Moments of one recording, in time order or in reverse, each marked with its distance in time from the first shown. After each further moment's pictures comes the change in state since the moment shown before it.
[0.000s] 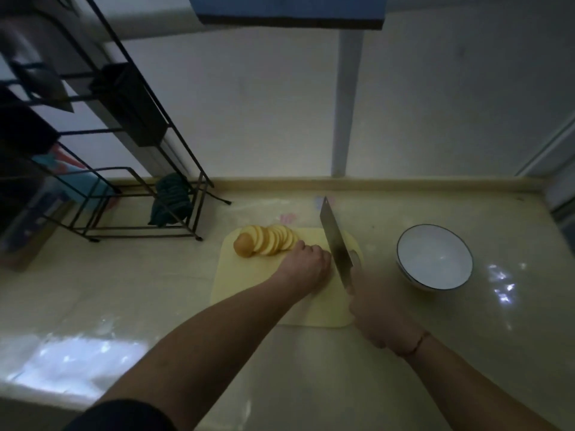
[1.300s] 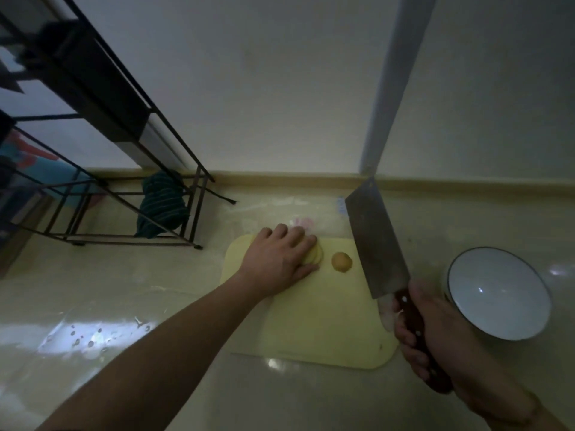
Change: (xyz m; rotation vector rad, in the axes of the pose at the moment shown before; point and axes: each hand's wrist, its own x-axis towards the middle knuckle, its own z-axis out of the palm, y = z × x) left_hand 0.007 -0.092 0.093 -0.333 0.233 -0.086; right_hand 0.018 -0.032 -0.025 0.288 -0.165 0.113
